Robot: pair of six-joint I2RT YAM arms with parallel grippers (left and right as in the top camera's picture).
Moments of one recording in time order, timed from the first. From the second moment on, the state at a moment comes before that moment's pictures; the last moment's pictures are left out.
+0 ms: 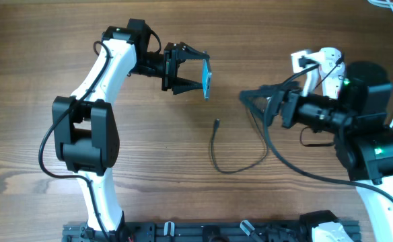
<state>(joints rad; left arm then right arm) -0.17 2.13 1.73 -1.24 1.53 -0.65 0.18 1.05 1.16 -0.65 -0.82 0.45</state>
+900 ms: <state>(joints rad) -0.17 2.13 1.73 -1.24 1.53 -0.67 0.82 1.55 1.65 -0.96 0.35 0.67</state>
